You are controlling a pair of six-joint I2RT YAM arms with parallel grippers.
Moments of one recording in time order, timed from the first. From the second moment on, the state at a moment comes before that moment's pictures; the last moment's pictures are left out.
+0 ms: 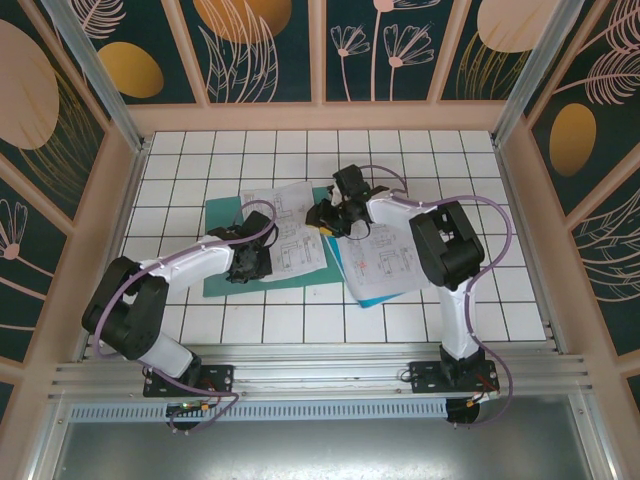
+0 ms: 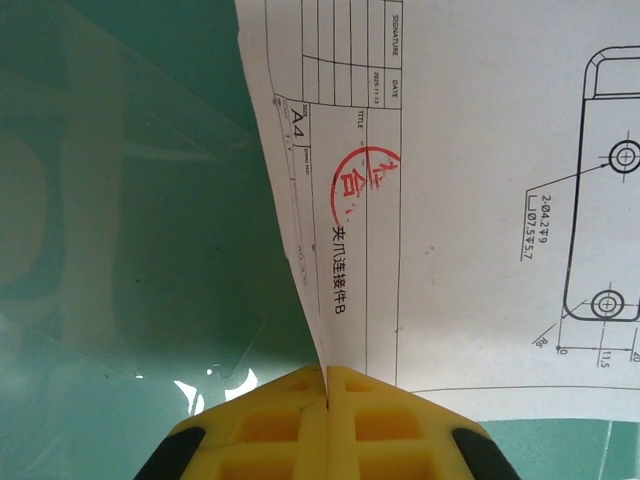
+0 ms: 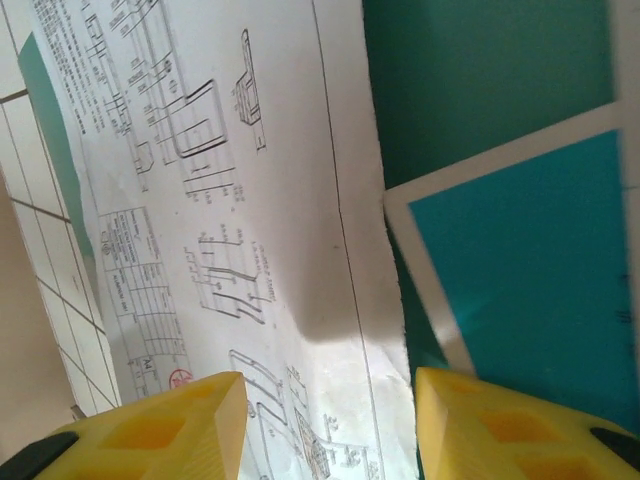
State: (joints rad) left arm -0.55 1.55 0.87 -0.63 -0.10 -0.72; right arm 0.56 2.09 1.42 -0.32 -0.53 0.77
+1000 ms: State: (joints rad) left arm -0.55 1.58 0.87 -0.61 -0.10 -0.68; right arm 0.57 2.10 1.42 -0.27 -0.61 0.77
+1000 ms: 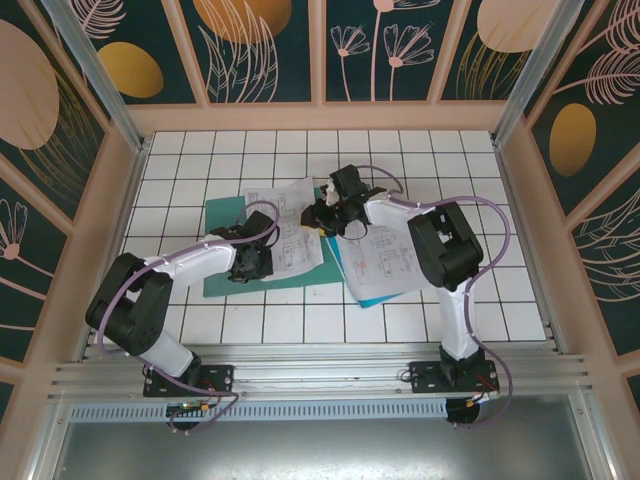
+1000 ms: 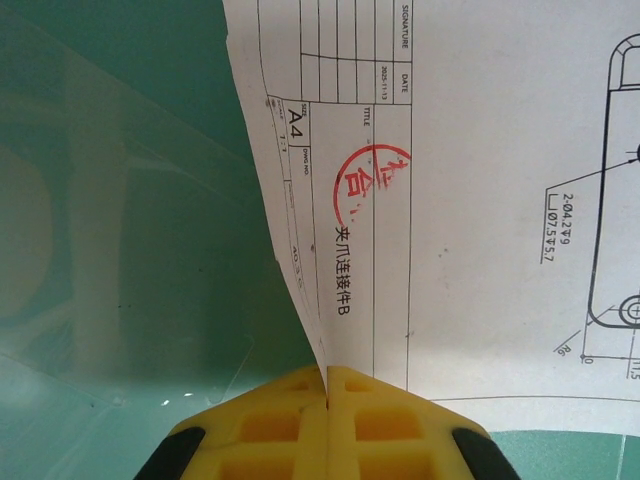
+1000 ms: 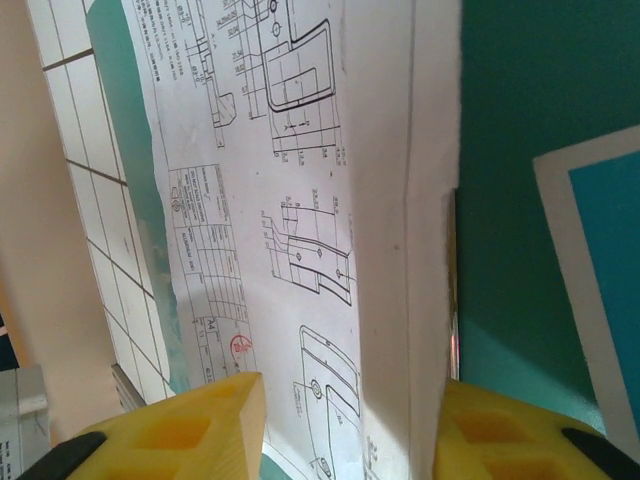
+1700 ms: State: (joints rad) left arm -0.53 1.57 0.90 -0.61 -0.07 -0.74; right arm 0.60 2.14 1.47 -0.36 -0.48 0.64
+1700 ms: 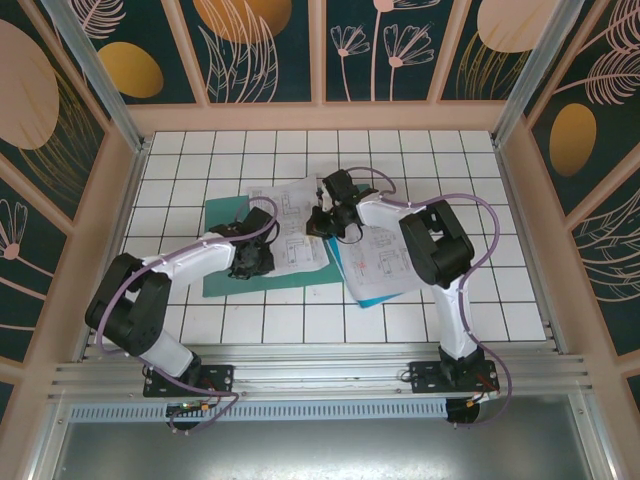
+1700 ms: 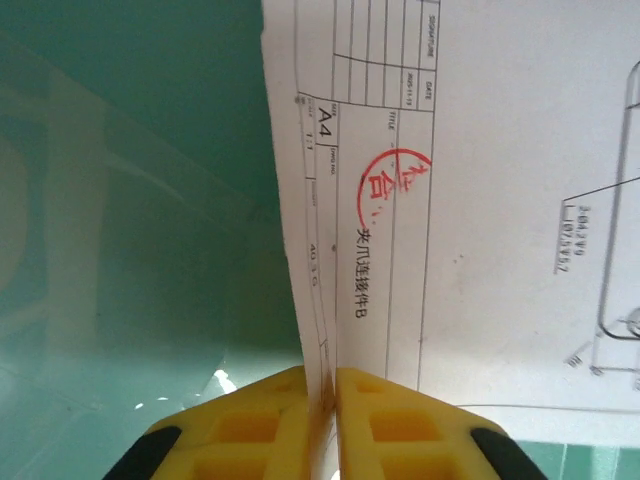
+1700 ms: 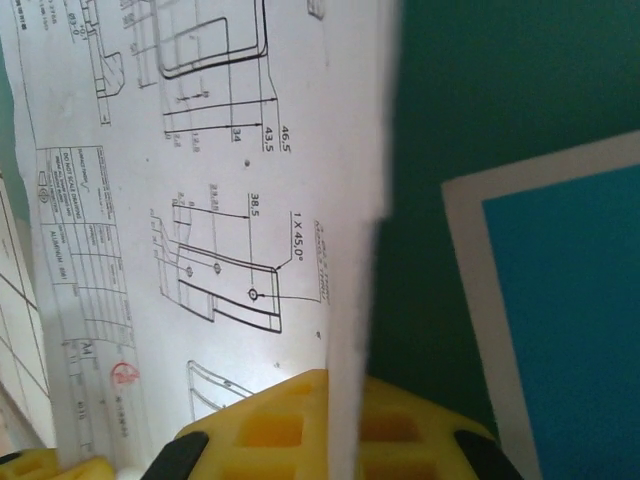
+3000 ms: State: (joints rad) left arm 0.11 1.29 0.55 -0.38 0.17 -1.13; right arm 0.67 1.93 1.46 -0.24 -0.33 0.36
